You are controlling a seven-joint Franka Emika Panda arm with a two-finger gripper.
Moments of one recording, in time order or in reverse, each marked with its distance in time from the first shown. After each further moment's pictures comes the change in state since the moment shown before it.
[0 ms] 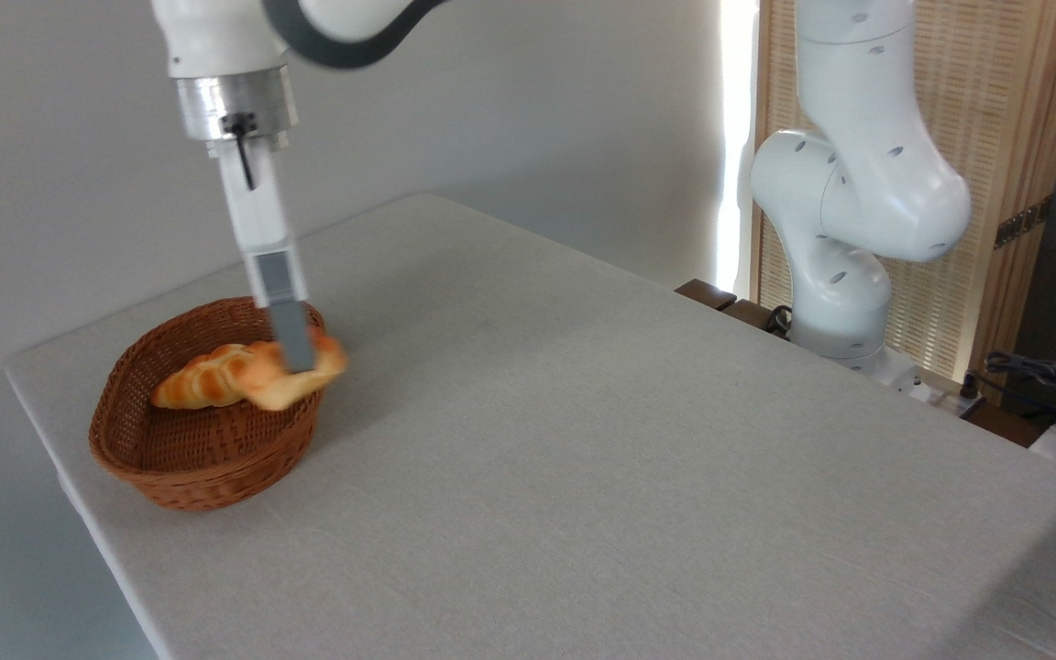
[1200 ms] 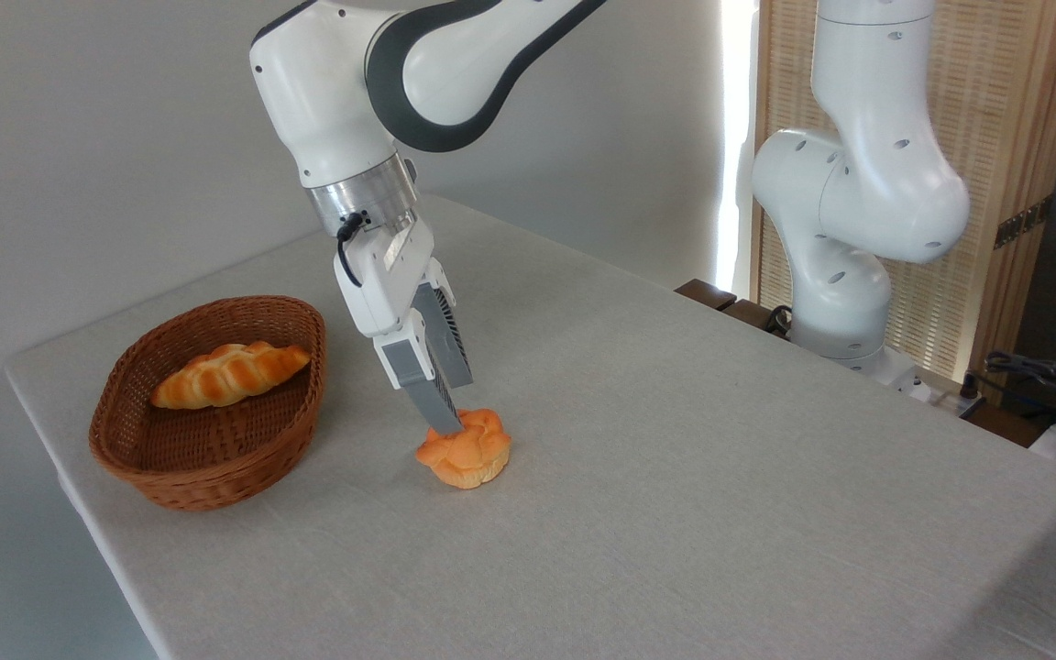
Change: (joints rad) arm -0.033 -0.145 0.044 -0.386 0.000 0.030 0.286
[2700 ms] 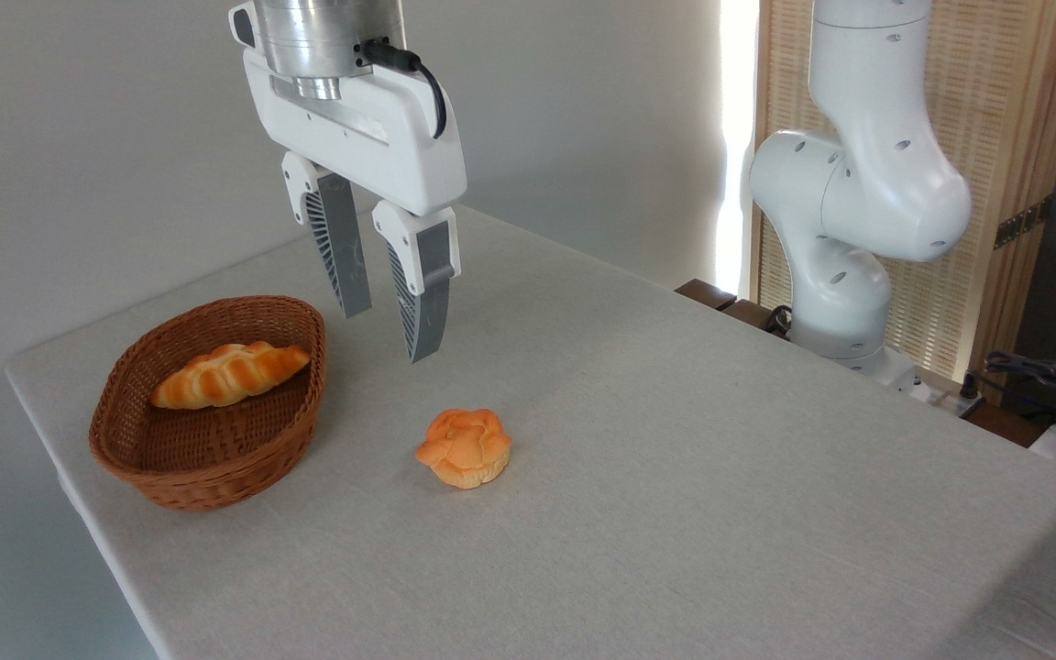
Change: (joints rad) arm 0.046 0.034 0.252 0.446 -0.223 -0.208 -0.399
